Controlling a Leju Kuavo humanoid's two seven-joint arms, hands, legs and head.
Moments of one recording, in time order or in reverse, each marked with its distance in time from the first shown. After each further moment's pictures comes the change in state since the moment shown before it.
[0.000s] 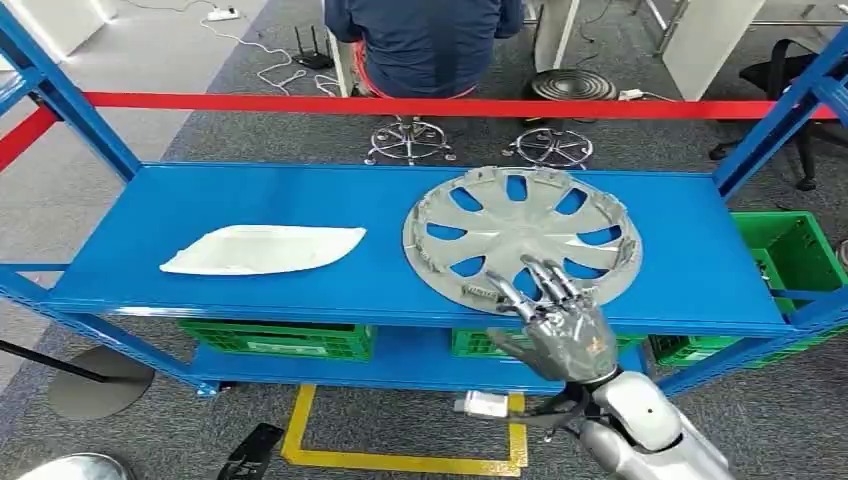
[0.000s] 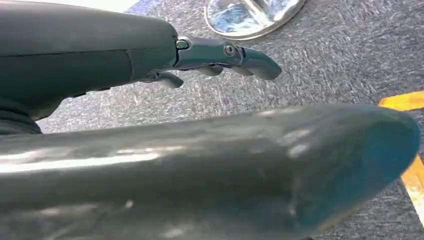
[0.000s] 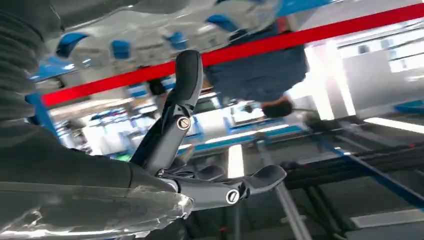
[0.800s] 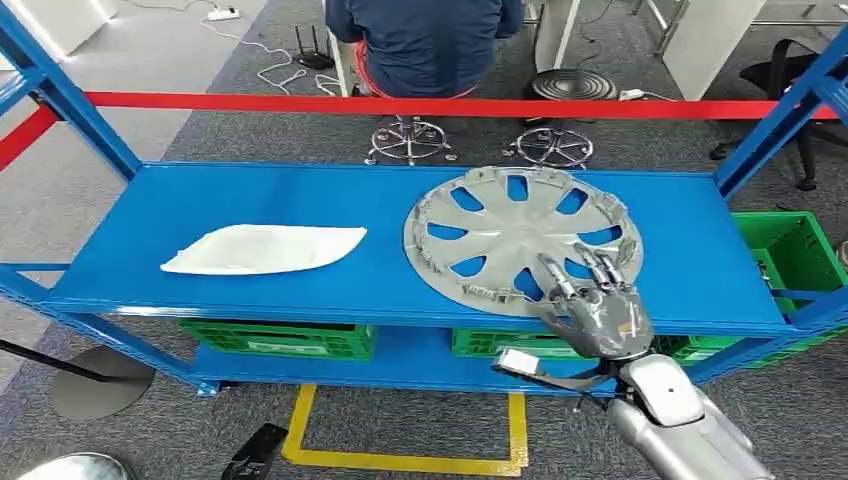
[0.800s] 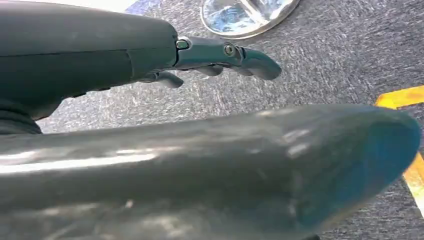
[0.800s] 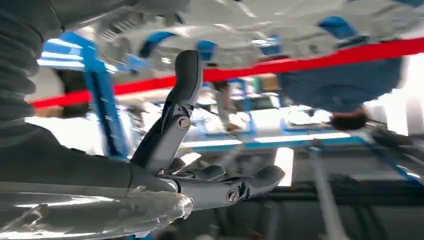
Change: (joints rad) left arm 0.001 -0.003 0.004 0.000 -0.014 -0.005 0.000; right arm -0.080 -0.023 -0.078 0.243 0.051 -0.033 0.099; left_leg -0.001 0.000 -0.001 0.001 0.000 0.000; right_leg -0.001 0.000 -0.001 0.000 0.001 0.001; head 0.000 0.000
